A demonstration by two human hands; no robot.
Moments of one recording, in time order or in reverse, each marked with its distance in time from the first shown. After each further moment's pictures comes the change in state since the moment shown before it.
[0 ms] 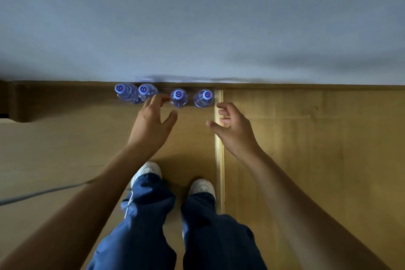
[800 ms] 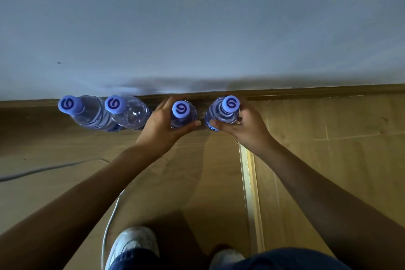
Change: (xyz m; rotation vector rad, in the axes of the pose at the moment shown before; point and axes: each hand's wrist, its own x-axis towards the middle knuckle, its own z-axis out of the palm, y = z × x) left_hand 0.170 -0.169 0.153 -0.136 -0.080 0.241; right_hand 0.229 0.172 0.093 0.018 0.021 -0.172
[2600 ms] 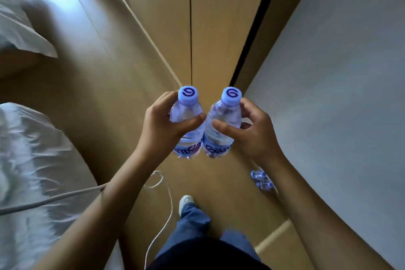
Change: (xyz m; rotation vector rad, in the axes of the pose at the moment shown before) left_hand -0.592 0.490 -0.589 -0.267 1.220 -0.250; right_hand -0.492 -0.806 0.085 0.016 -0.832 -0.682
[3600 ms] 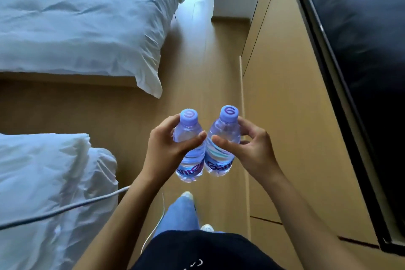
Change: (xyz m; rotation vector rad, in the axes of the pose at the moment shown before) left_hand 0.396 -0.092 -0.358 -0.003 0.670 -0.150; right_hand 0.541 -0.159 0.360 0.053 -0.639 -0.167
